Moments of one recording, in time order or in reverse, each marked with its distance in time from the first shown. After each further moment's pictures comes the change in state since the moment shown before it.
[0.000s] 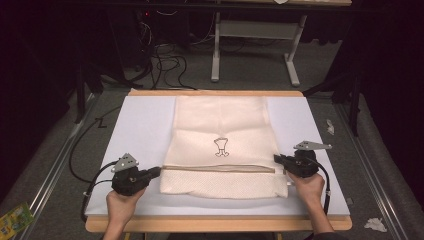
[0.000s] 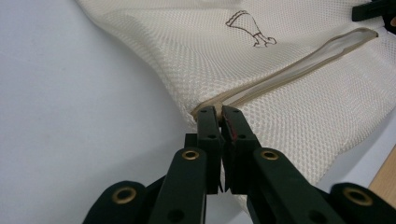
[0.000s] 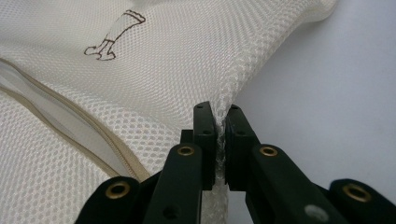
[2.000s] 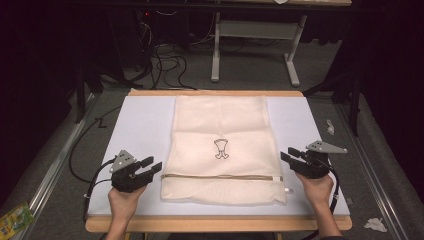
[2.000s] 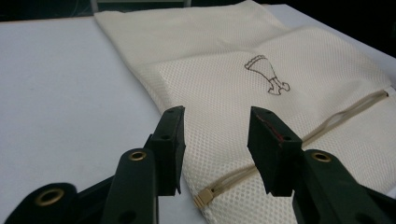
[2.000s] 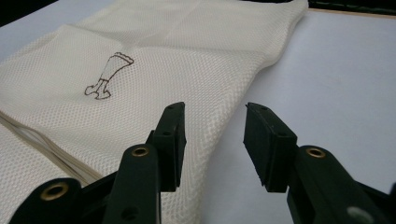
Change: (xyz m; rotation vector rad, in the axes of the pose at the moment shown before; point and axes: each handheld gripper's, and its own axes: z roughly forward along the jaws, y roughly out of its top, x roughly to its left) left arm -0.001 0.009 -0.003 -0.147 0.100 -0.006; right arm -0.003 0.002 -0.031 -0.125 -0.081 -0.003
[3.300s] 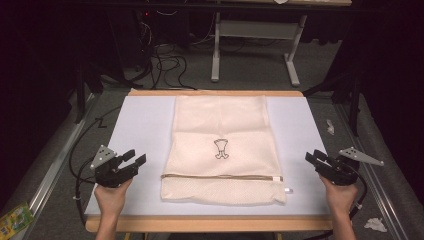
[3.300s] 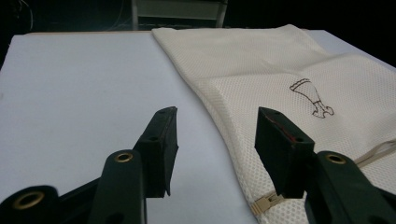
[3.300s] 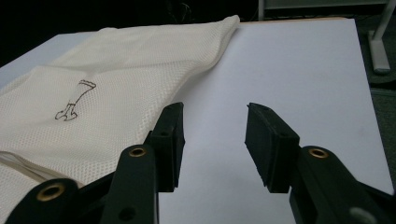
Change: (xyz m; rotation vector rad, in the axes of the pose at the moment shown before) left arm 0.035 -0.002 -0.019 -0.061 0.115 -0.066; right arm -0.047 -0.027 -0.044 -0.125 -0.071 0.141
